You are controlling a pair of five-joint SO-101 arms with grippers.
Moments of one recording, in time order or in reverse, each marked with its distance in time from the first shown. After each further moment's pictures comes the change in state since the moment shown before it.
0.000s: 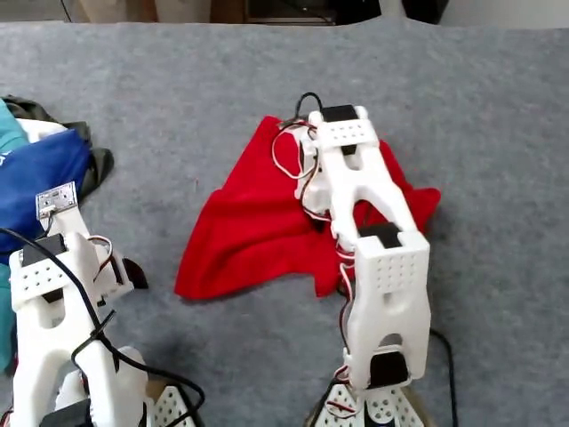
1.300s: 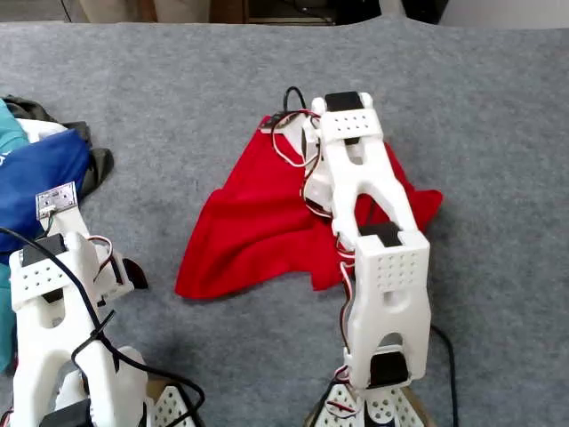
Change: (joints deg) left arm 0.0 0.0 0.0 0.0 0.0; right arm 0.3 0.5 -8.3 6.5 22.6
